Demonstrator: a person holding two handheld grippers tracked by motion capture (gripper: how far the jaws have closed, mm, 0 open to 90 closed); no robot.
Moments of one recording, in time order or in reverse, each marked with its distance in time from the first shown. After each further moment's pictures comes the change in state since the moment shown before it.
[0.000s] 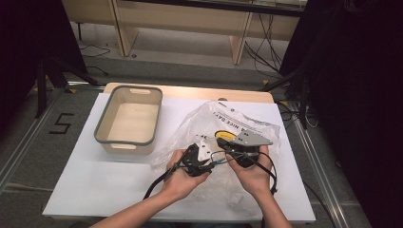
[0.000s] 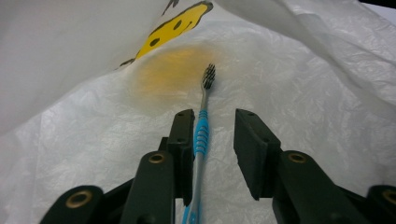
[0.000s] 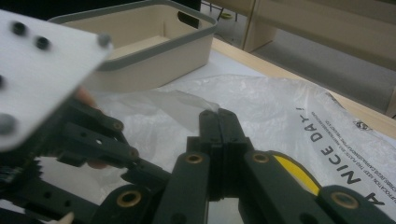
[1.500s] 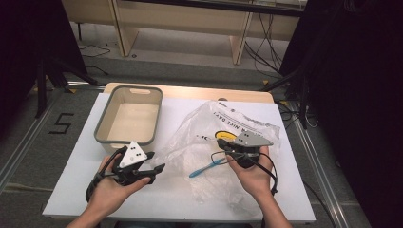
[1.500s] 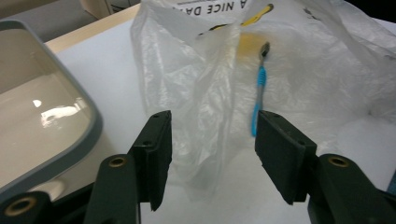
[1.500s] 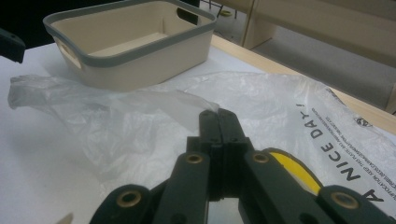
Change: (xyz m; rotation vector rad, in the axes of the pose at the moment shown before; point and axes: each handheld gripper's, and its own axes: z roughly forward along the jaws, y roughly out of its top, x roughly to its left) left arm 0.061 -0.062 -0.142 -0.061 0.109 -0.105; right arm 0.000 -0.002 -0.001 0.010 -0.003 0.004
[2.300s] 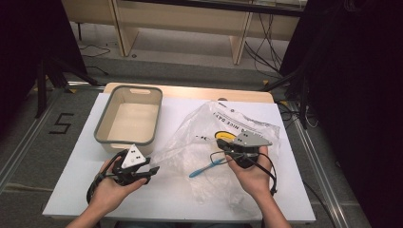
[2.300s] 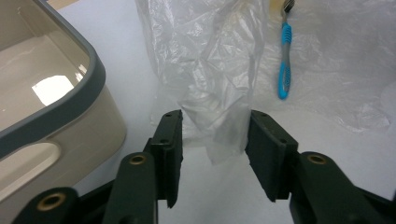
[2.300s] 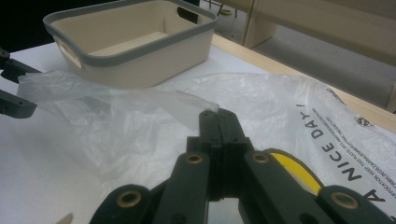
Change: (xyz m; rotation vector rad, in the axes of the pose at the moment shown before) left arm 0.015 -0.030 0.024 0.078 -0.011 0.009; right arm 0.001 0.000 0.002 0.001 0.001 -0.002
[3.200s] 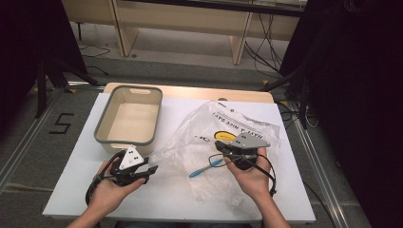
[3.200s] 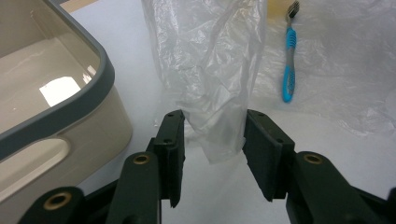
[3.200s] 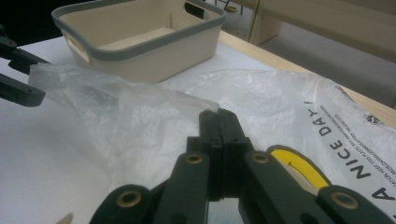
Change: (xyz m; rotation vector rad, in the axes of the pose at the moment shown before) left arm 0.000 -0.002 -0.003 -0.019 0.024 -0.005; right arm 0.004 -0.002 0.000 0.016 0.019 -0.010
